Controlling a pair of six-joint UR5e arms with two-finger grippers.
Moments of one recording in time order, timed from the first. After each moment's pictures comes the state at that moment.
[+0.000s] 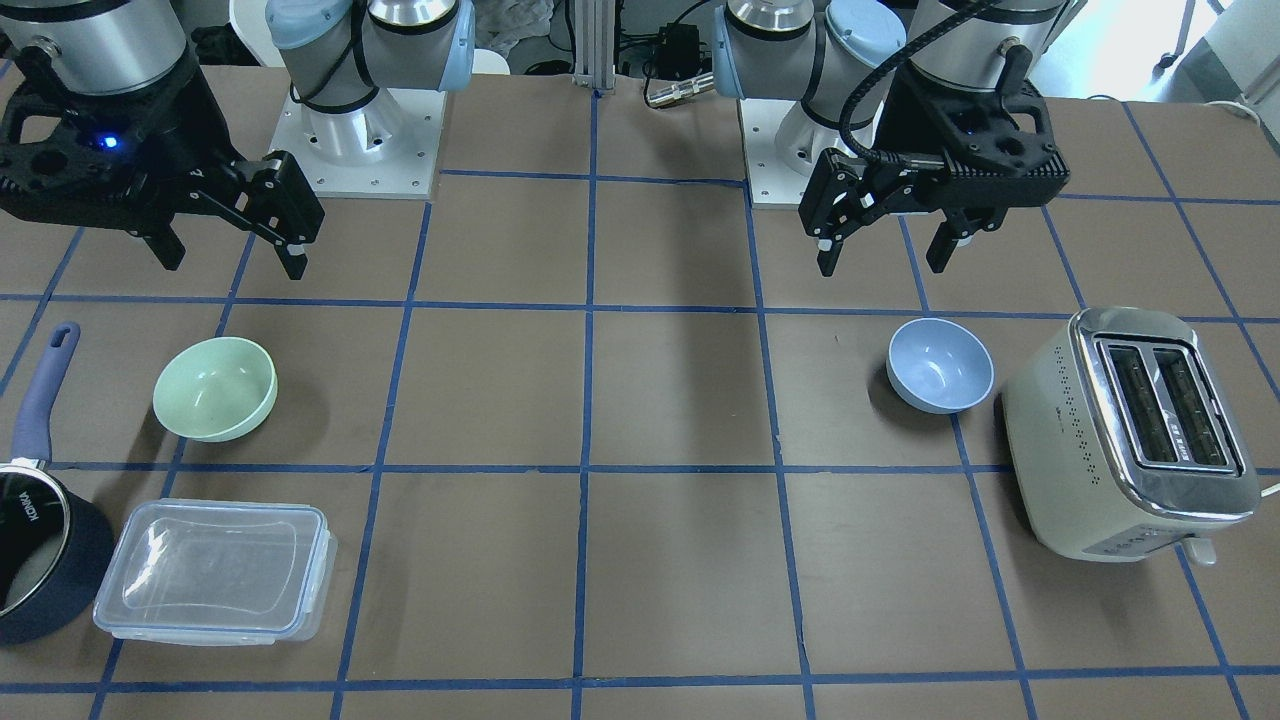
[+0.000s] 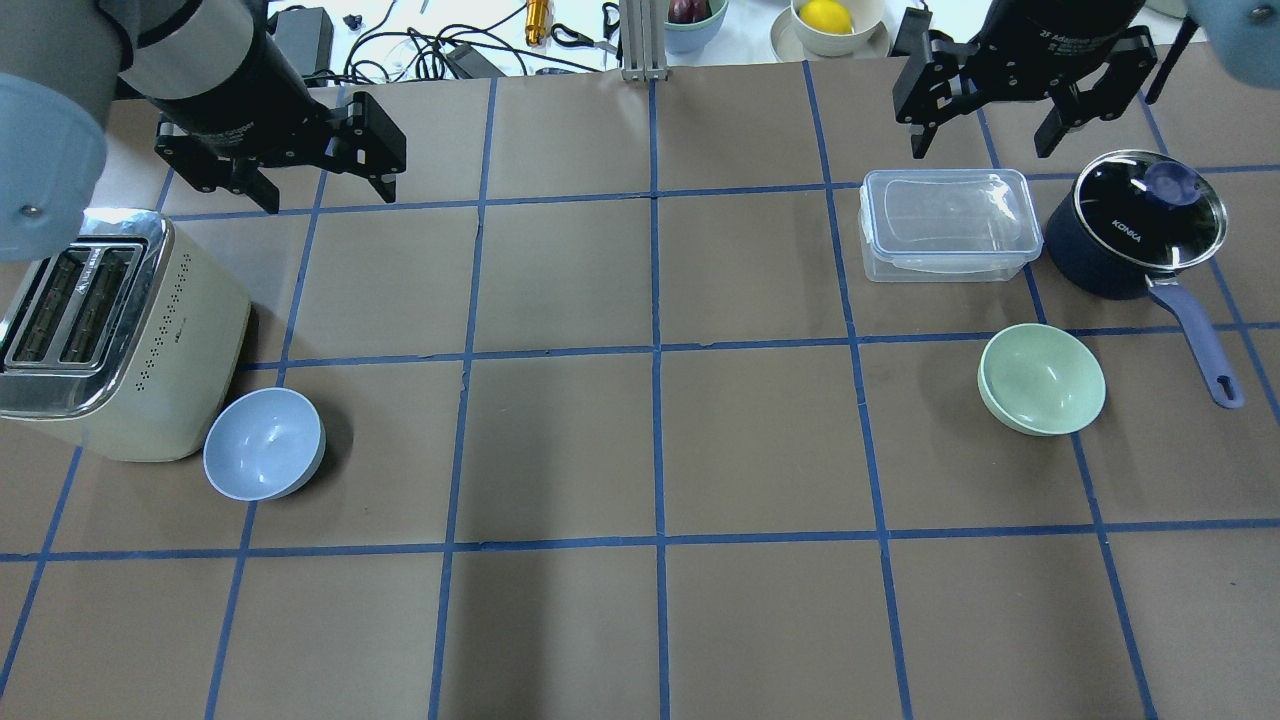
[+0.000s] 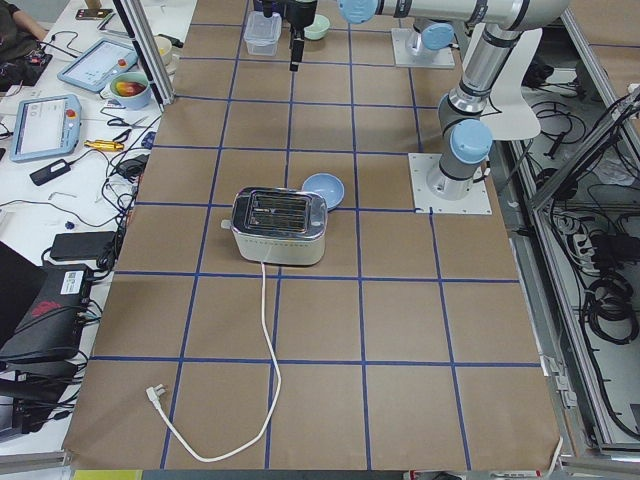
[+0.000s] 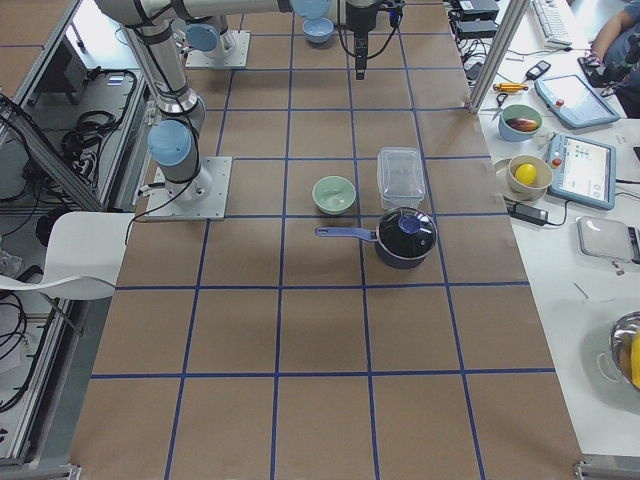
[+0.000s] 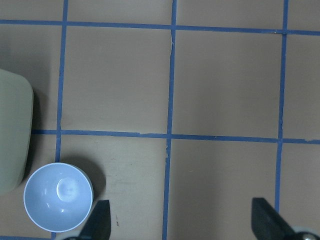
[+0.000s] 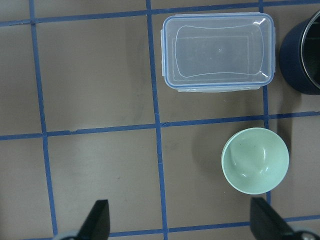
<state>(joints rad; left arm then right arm) -1.58 -1.54 -1.57 -1.44 1.59 -0.07 1.55 -1.53 1.44 -1.56 -1.59 0.04</state>
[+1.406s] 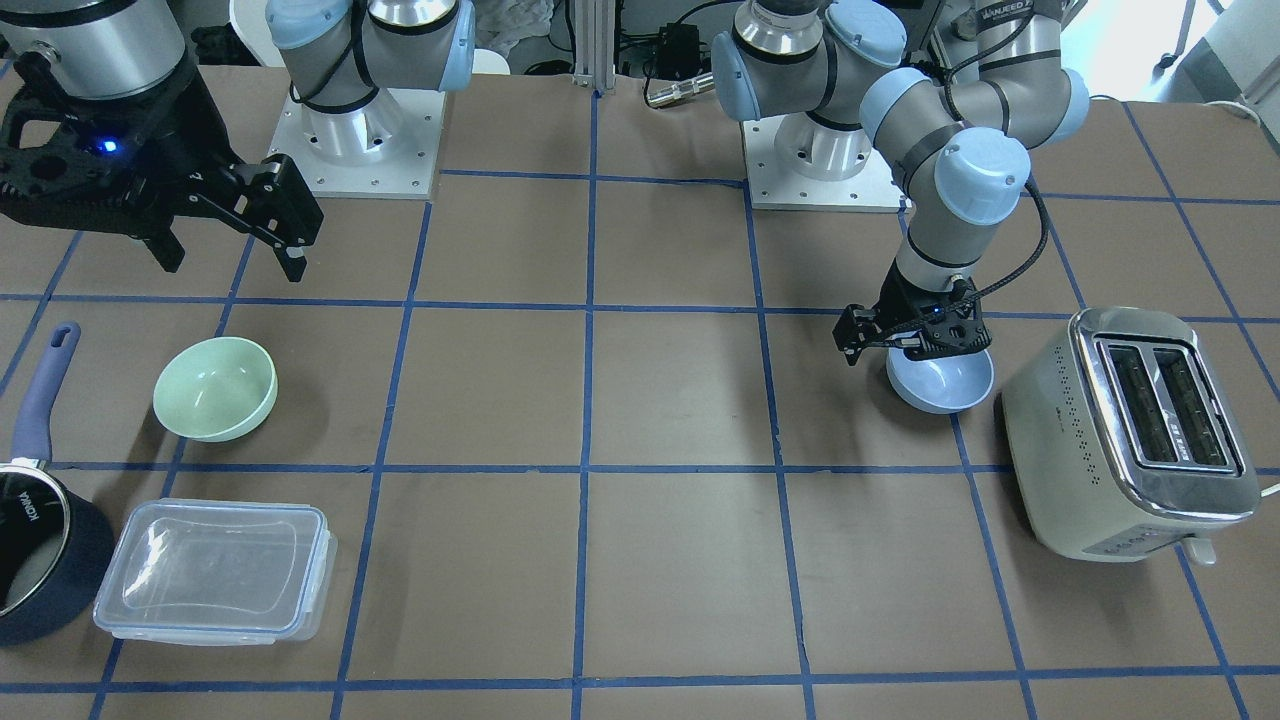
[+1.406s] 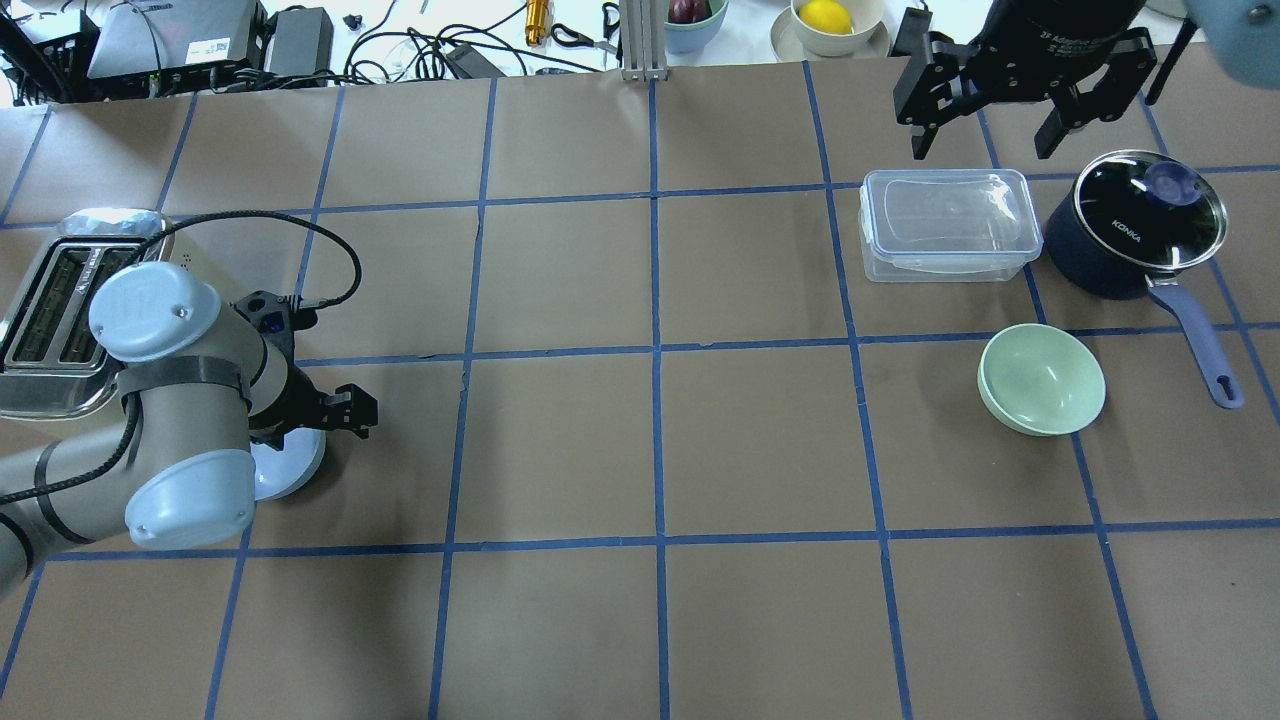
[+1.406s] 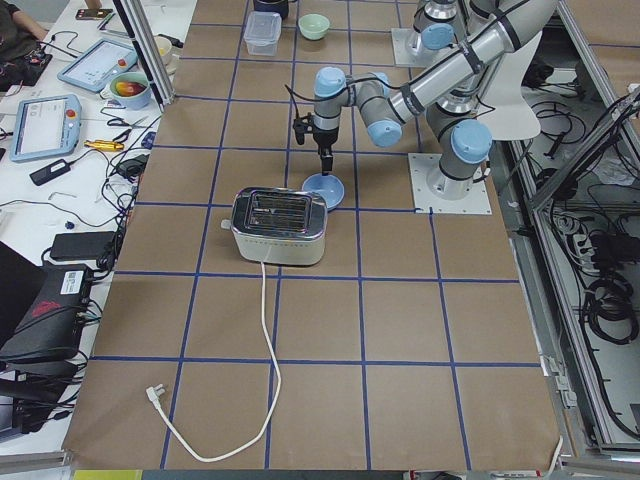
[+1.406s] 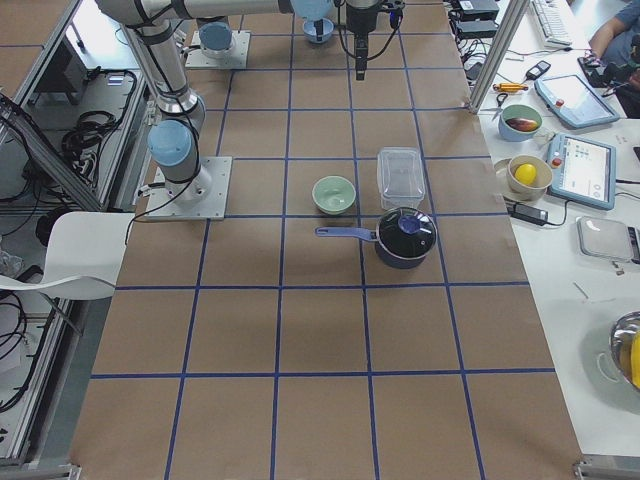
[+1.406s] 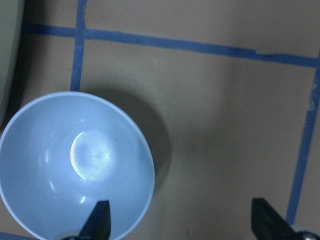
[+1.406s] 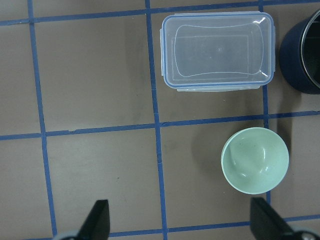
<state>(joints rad) -1.29 -1.61 -2.32 -0.72 1.63 0.16 1.54 -1.52 1.44 -1.56 -1.59 0.04</state>
